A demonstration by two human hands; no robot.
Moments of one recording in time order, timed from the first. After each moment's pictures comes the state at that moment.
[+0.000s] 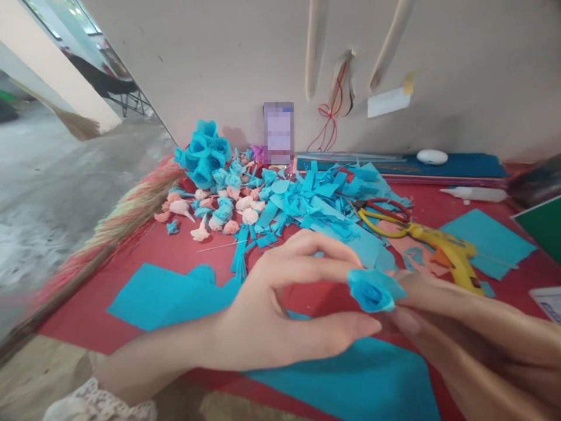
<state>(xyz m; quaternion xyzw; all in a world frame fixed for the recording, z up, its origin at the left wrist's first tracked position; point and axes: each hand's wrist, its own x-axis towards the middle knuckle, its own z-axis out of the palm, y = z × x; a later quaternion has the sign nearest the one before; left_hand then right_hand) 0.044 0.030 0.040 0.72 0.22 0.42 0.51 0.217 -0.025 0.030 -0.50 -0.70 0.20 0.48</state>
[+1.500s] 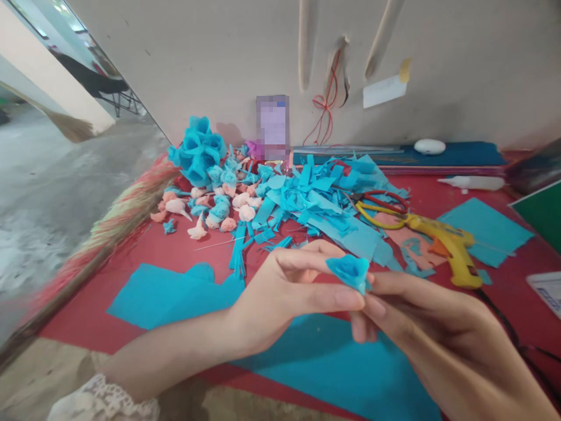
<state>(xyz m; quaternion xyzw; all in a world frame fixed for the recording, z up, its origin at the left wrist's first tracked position) 0.060 0.028 0.023 0.40 0.17 0.36 0.83 0.203 -0.020 0.031 -0.46 -0.63 0.39 0.48</state>
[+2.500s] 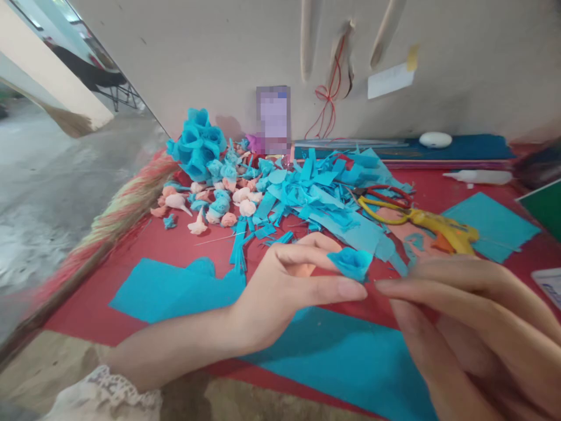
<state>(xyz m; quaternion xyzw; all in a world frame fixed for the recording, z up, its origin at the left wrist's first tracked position) 0.062 0.024 0.017 0.37 0.26 0.43 0.78 0.202 -0.037 0.033 -0.53 -0.69 0.05 0.49</state>
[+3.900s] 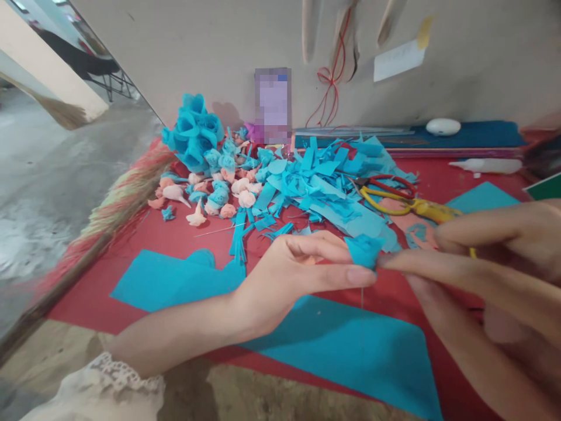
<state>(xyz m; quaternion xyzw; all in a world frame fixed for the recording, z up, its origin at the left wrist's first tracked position) 0.061 0.026 0.010 0.38 0.28 0.36 0.80 0.239 -0.046 0.017 -0.56 -0.73 -0.04 0.39</state>
